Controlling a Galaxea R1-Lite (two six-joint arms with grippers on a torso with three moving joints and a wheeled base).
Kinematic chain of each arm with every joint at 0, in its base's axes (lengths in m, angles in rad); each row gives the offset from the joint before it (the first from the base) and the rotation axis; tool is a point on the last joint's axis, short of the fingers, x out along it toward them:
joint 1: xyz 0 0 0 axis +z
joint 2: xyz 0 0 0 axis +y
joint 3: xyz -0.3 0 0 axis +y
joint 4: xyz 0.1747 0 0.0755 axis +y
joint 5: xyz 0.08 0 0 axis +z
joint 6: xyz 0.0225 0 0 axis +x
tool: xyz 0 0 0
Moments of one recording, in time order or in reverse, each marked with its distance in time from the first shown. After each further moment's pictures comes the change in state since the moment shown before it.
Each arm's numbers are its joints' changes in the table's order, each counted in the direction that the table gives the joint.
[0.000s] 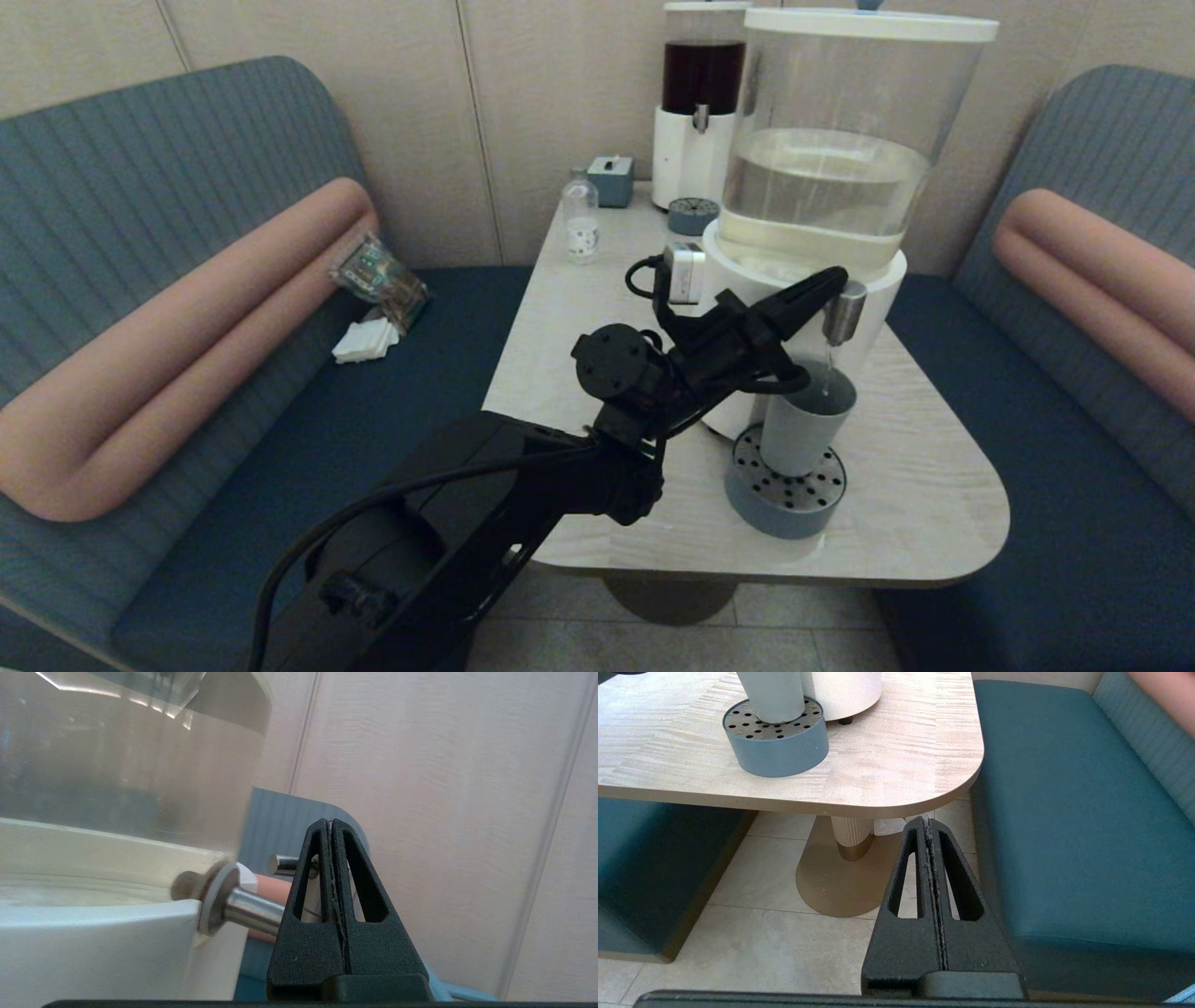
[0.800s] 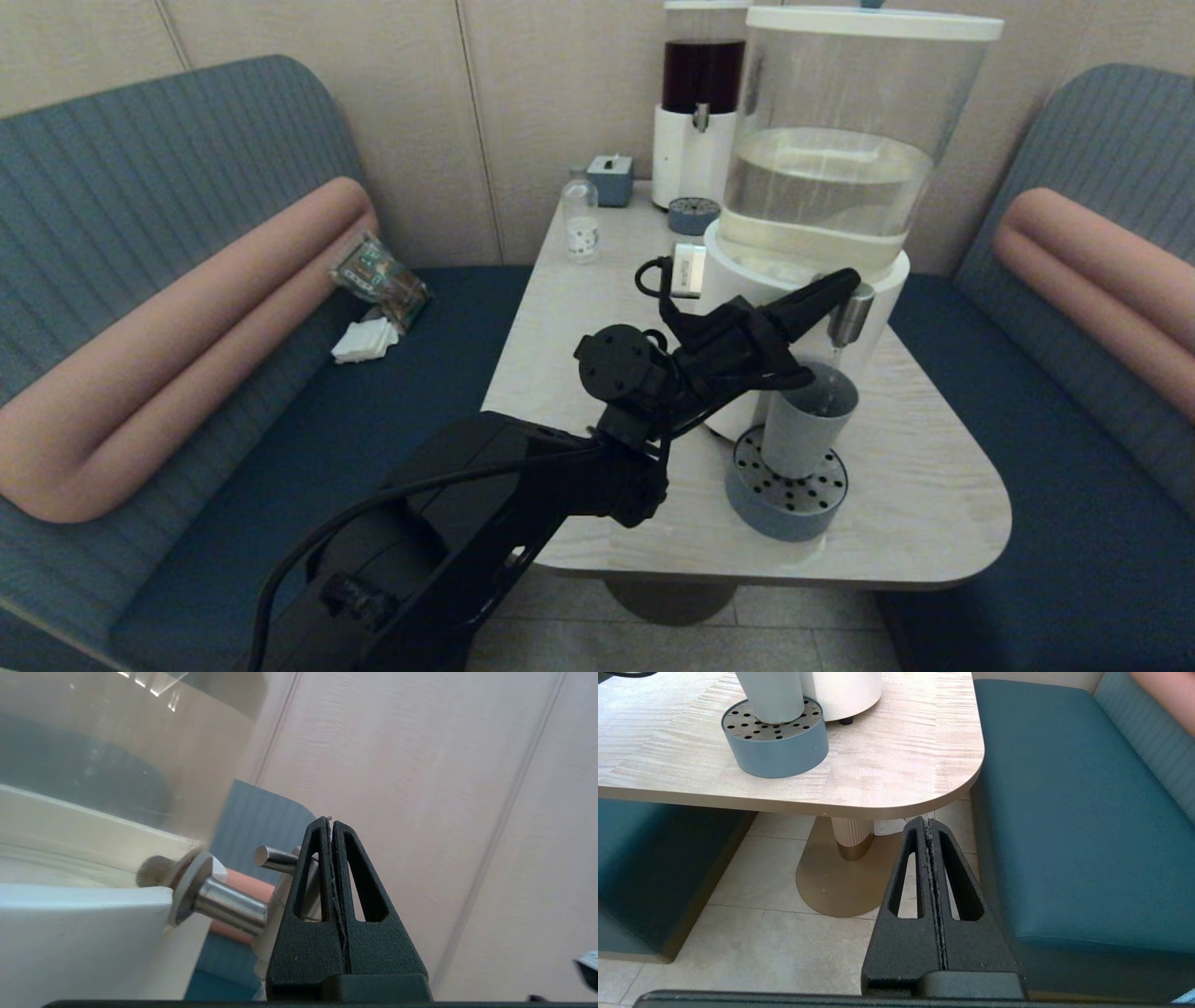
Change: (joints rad) left arm -0.015 -0.013 0.000 -0.015 -0.026 -0.184; right arm 0.000 0.000 0.000 0.000 0.000 0.000
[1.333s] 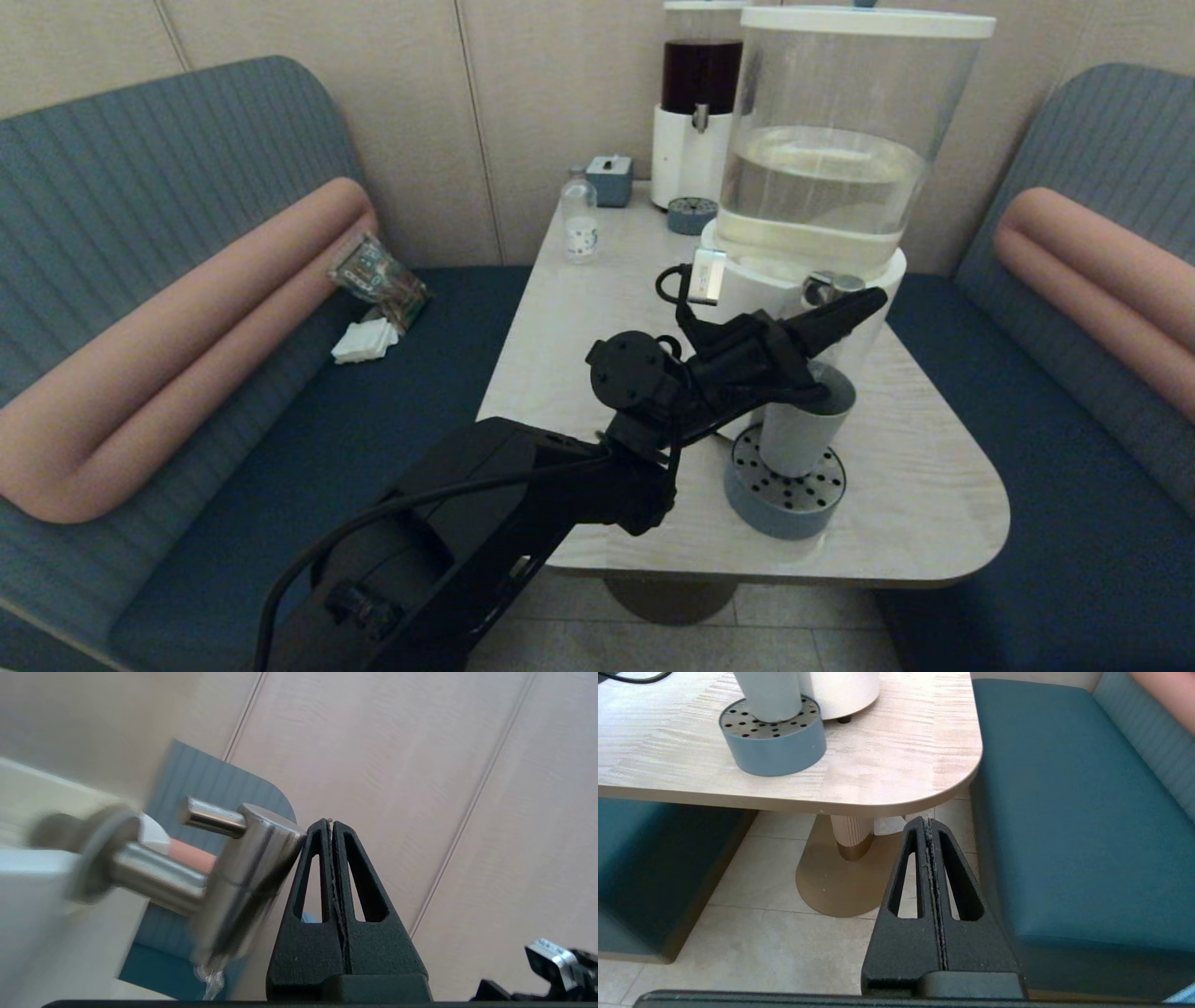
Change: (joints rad) left arm 0.000 -0.002 0.000 0.000 -0.011 -0.080; right arm 0.000 0.000 0.000 0.000 0.000 0.000
